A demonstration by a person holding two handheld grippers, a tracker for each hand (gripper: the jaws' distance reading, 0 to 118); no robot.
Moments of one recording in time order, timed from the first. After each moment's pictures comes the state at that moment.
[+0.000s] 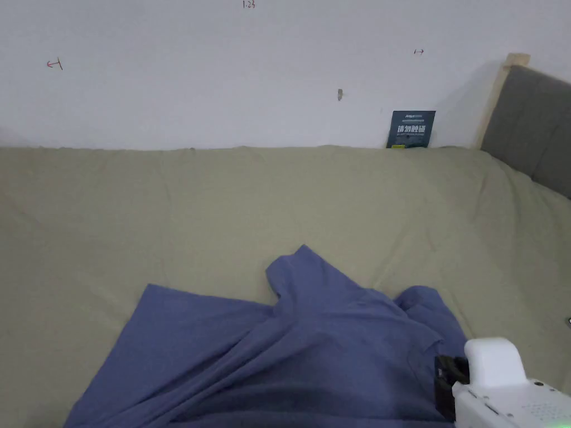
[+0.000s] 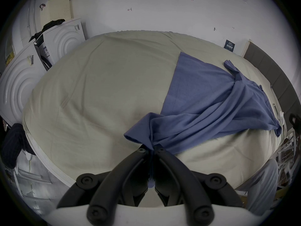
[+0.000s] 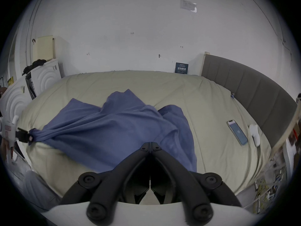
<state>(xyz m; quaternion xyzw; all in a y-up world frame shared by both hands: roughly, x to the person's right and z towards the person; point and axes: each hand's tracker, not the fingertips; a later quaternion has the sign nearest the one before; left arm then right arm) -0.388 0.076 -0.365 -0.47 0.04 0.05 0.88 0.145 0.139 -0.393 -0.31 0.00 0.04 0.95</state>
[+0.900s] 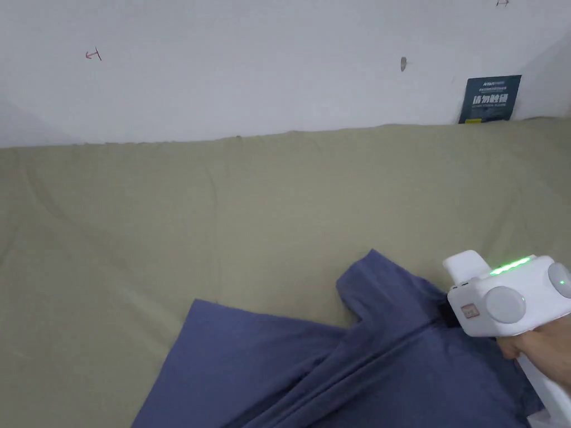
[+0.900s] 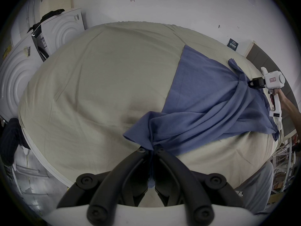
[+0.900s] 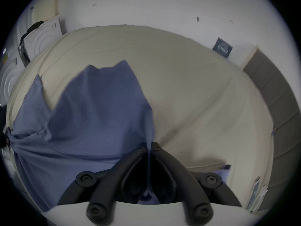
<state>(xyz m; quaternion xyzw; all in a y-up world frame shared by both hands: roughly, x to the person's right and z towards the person) -0.385 0.079 -0.385 -0.50 0.04 0.06 0.86 0.127 0.075 -0.660 -0.44 0.09 0.17 0.87</state>
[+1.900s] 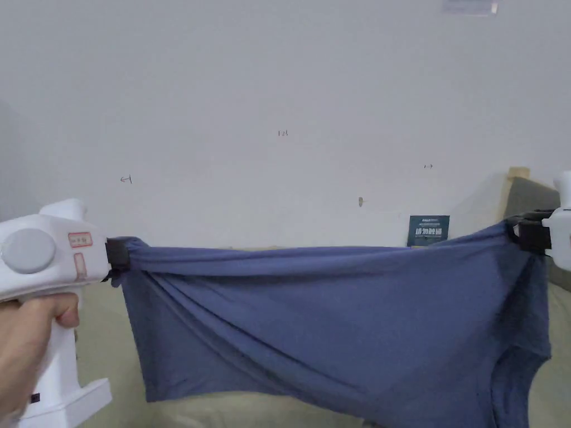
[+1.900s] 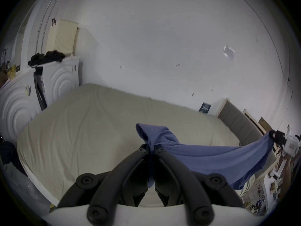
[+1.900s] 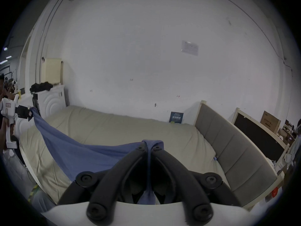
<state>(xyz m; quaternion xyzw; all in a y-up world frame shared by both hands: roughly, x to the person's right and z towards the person) -0.342 0.392 -0.437 -0.22 0.00 0.13 0.97 0.230 0.426 -0.408 -0.15 0.03 0.07 0.99</state>
